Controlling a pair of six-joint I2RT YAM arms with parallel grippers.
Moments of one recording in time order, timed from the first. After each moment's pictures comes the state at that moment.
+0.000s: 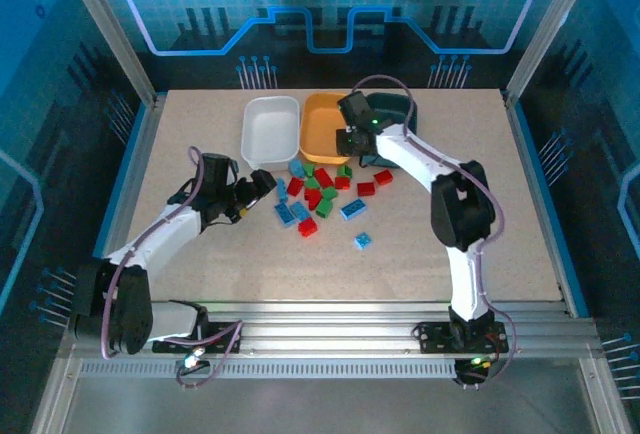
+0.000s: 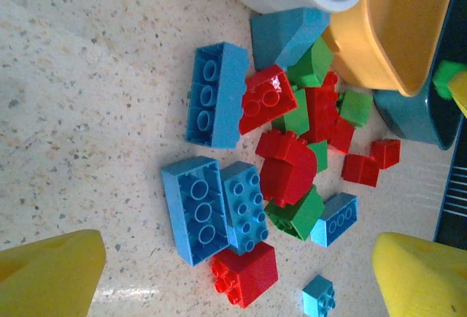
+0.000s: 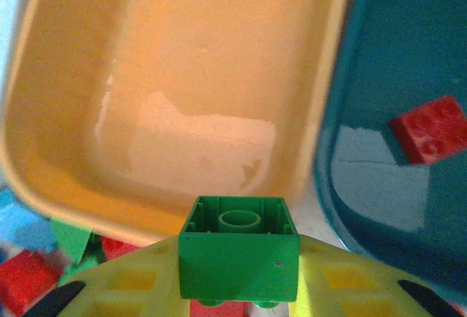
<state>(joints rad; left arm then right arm) -0.16 1.29 0.75 -0.30 0.35 -0.87 0.50 2.13 1.81 -0.67 0.13 0.38</state>
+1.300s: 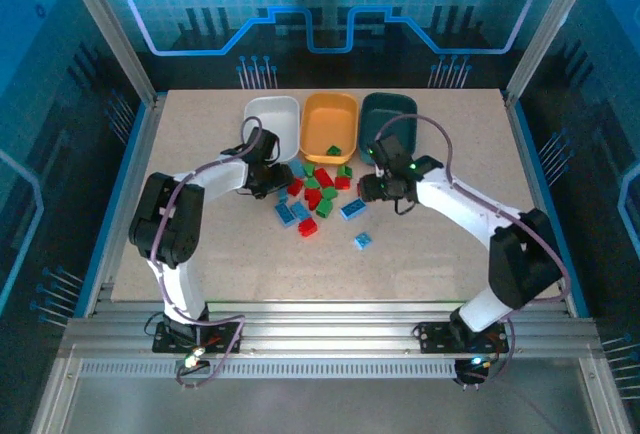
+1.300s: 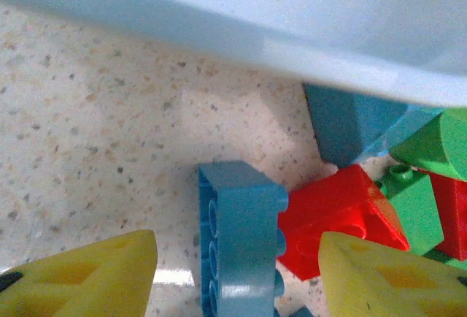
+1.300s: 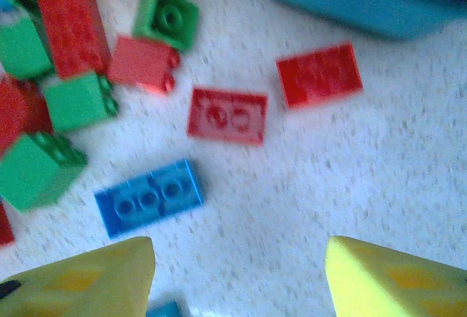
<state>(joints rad) -0.29 1.88 1.21 -0.46 0.09 -0.66 0.52 1.55 1.13 -0.67 0.14 0.31</state>
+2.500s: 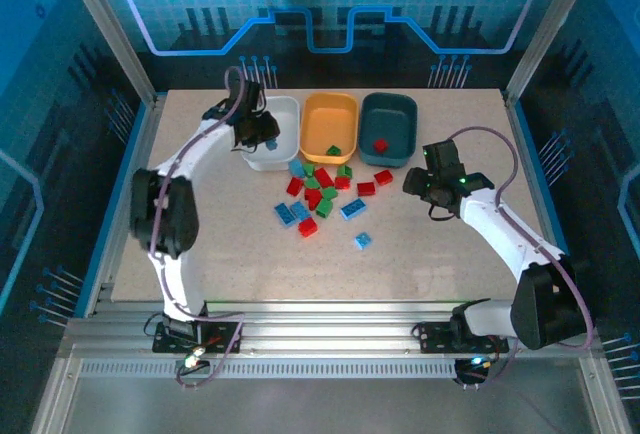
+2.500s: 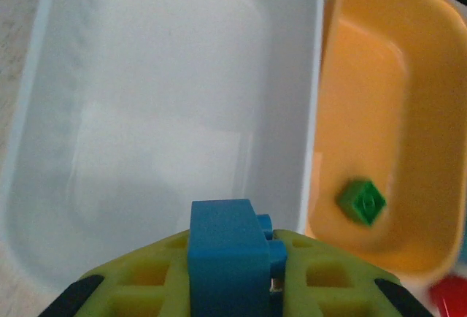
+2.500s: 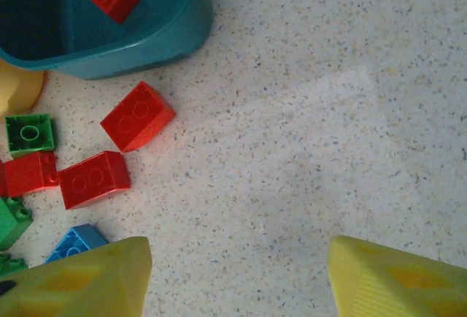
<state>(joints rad) -0.18 1.99 1.67 -0.59 0.09 -0.56 0.25 1.32 0.94 -0.59 0.13 0.59</state>
